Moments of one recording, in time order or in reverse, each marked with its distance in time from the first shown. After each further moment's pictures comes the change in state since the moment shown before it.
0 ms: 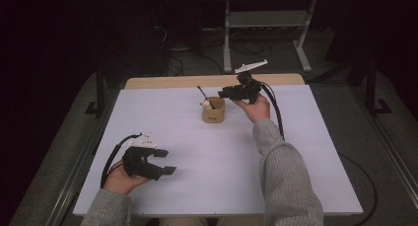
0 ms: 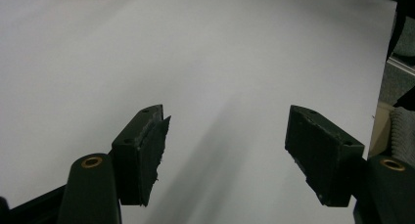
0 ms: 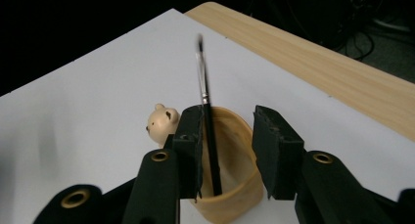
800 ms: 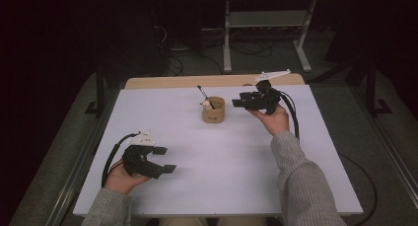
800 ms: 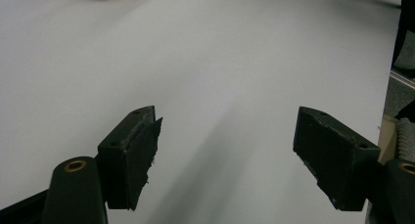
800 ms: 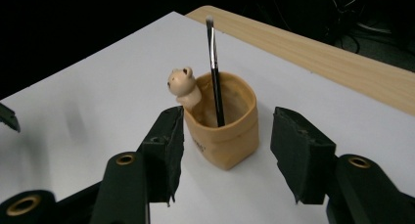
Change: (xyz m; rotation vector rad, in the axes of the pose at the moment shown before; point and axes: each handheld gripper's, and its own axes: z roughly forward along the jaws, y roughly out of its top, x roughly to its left) left arm 0.006 -0.002 0.000 -0.029 0.016 -0.023; right arm 0.011 -0.033 -0.052 -0.028 -0.027 0.025
